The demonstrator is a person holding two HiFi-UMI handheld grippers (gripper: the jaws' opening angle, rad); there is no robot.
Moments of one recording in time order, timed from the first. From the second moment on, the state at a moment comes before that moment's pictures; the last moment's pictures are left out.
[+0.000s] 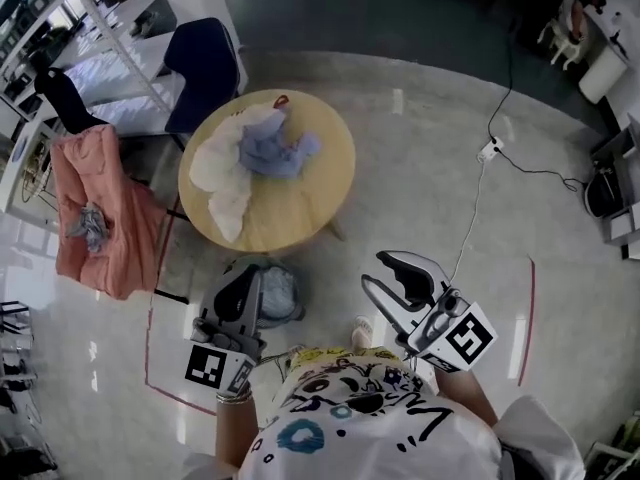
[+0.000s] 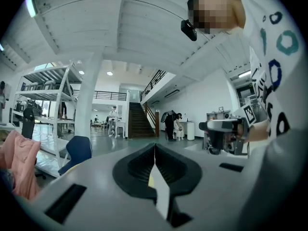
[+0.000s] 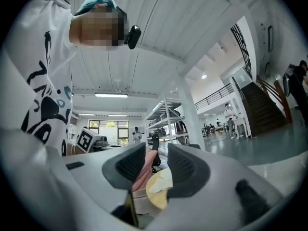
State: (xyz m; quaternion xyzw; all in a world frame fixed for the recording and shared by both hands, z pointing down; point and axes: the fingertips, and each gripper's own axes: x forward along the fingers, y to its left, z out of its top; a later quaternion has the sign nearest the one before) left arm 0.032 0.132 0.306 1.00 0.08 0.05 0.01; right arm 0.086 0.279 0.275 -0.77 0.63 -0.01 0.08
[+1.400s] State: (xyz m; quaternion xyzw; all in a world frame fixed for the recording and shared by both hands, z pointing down) left arm 0.146 -0.013 0.323 0.99 -0.09 0.06 0.02; right arm 0.269 0.090 0.322 -0.67 0.74 -0.07 -0.01
